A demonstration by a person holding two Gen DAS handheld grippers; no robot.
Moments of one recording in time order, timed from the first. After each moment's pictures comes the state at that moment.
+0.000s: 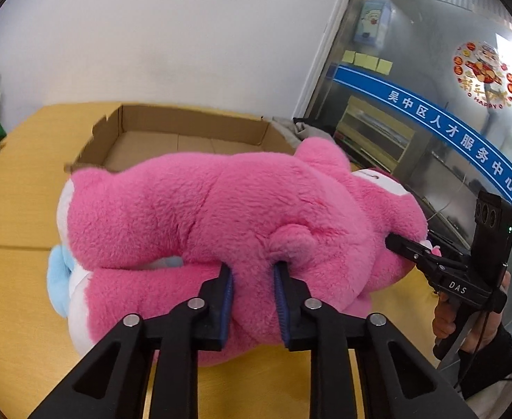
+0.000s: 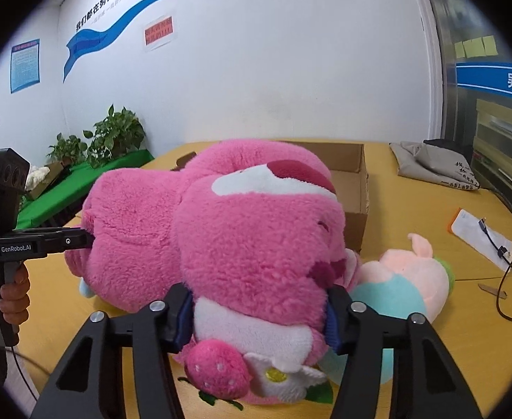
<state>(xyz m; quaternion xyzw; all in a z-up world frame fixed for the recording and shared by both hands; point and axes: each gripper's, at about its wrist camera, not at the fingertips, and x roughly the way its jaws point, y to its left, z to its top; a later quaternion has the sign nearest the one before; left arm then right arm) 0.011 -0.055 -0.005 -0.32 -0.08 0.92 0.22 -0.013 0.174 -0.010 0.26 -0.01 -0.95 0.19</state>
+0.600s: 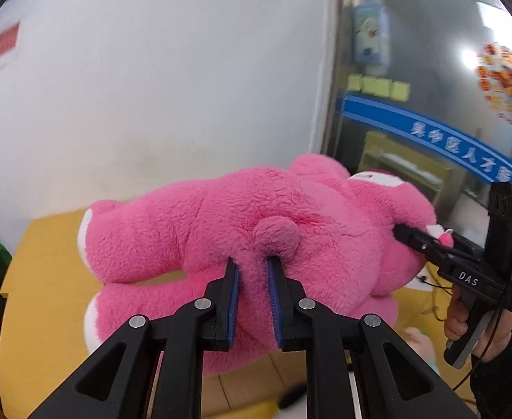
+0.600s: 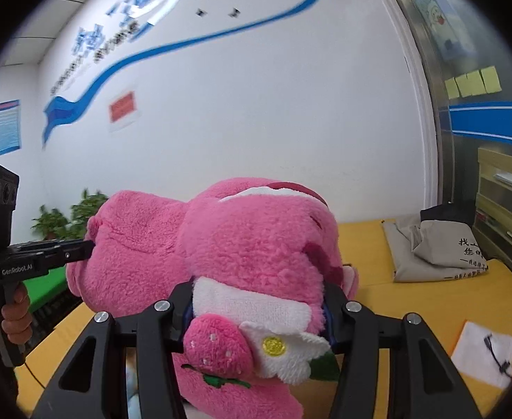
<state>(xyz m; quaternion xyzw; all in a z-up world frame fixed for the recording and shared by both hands) -0.278 -0.008 0.119 -0.31 0.00 0.93 0.20 -0.244 0.199 0.109 0.18 -0.07 -0.97 0.14</state>
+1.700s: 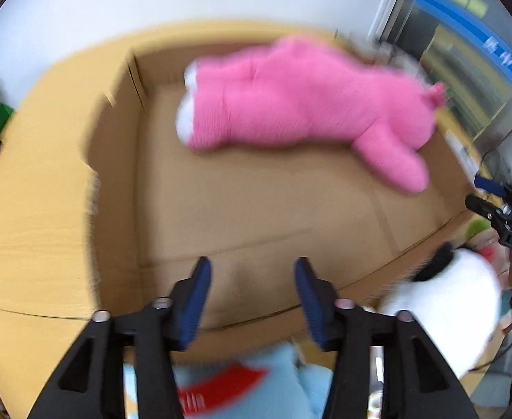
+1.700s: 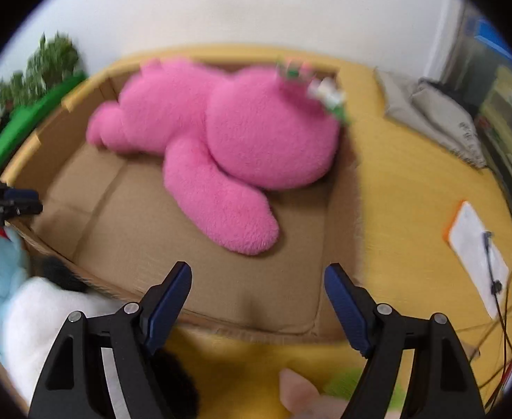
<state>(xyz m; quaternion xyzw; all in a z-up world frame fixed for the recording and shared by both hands) -0.156 -0.087 -0.022 -0.48 -0.01 0.87 0.11 -0.200 0.193 -0.029 0.42 0.05 -0.90 0.12</state>
